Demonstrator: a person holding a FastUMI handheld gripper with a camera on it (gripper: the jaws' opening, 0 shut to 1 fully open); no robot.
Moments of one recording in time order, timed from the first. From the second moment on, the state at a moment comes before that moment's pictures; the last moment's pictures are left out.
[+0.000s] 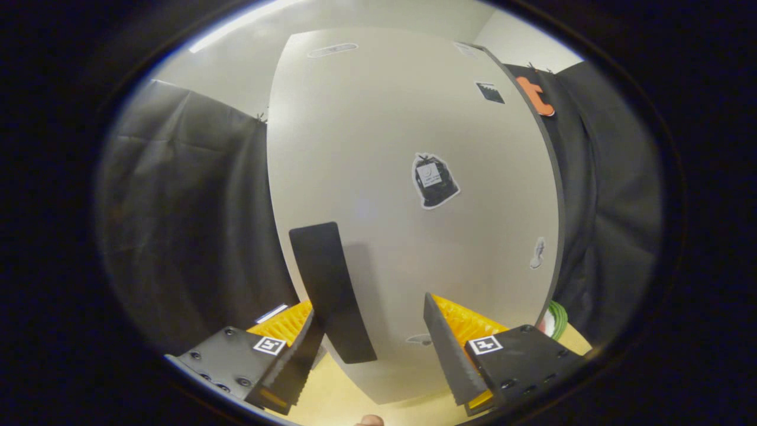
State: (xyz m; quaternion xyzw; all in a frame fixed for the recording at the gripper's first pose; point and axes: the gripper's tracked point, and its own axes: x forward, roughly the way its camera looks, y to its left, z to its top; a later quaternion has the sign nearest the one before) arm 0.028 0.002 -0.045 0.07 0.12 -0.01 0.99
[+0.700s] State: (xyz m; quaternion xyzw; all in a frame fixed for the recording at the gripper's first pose) arm 0.060 0.010 -0.050 0.08 0.11 -0.02 0.99
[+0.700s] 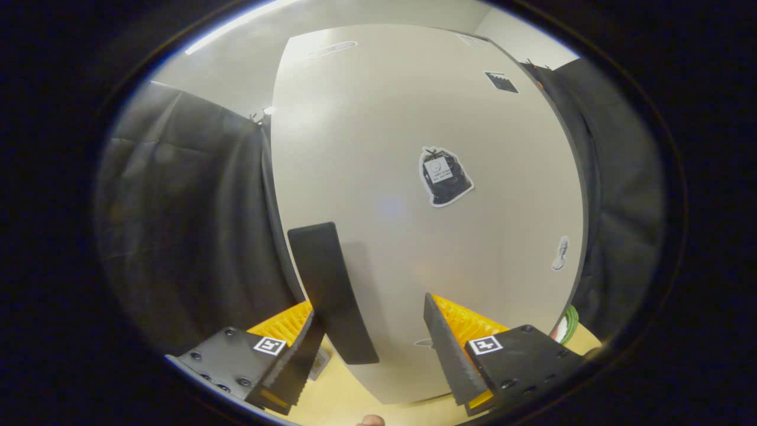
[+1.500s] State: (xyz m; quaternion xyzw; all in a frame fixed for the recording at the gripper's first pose) arm 0.062 0.004 -0.004 0.05 0.06 -0.06 1.00
